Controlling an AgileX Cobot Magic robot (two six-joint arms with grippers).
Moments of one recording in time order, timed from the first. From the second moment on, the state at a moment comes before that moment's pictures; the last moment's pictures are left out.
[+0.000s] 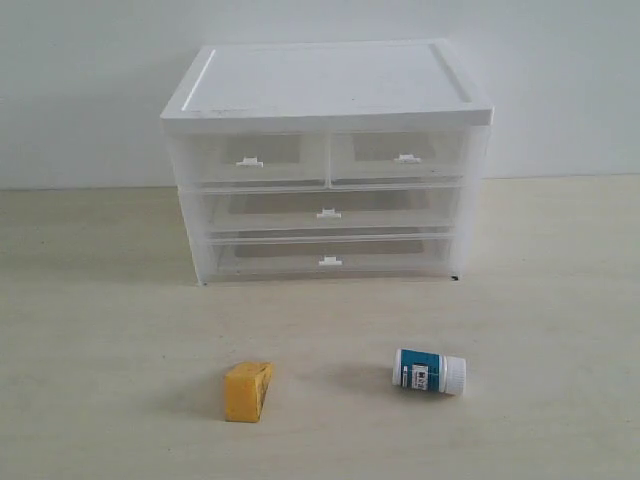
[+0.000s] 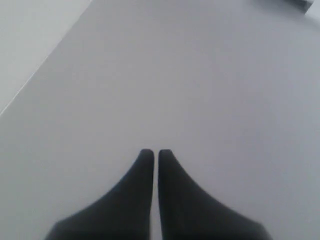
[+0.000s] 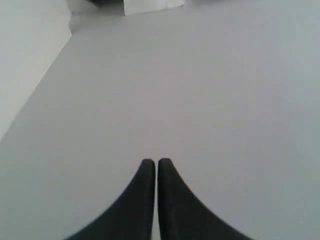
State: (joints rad) left arm 0.03 0.00 0.00 -0.03 -1.00 -0.34; right arm 0.18 0.00 0.00 -0.09 -1.12 0.07
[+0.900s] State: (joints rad) left arm 0.03 1.41 -0.65 0.58 -0.91 -0.97; right arm 0.18 1.05 -0.51 -0.06 -0.53 0.40
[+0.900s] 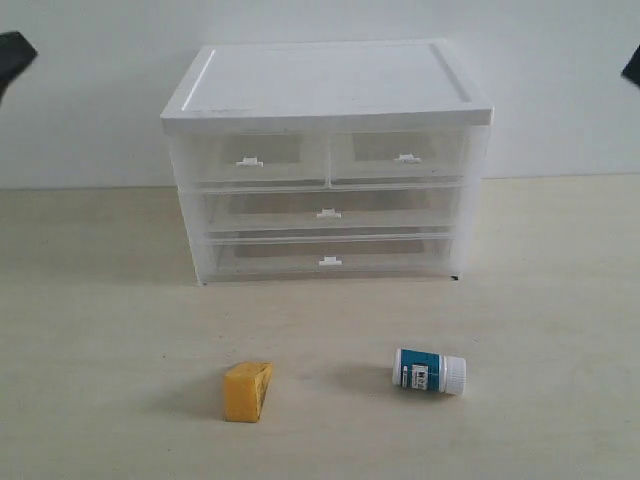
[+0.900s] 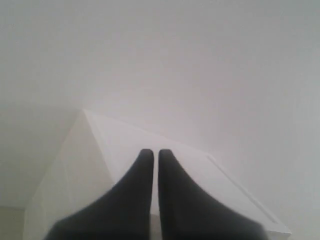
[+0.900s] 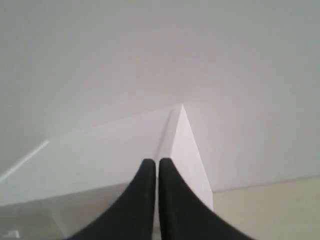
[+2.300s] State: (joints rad) left arm -0.01 1.90 -0.99 1.01 -0.83 -1.35; right arm 0.18 1.60 -0.69 -0.53 -0.71 0.96
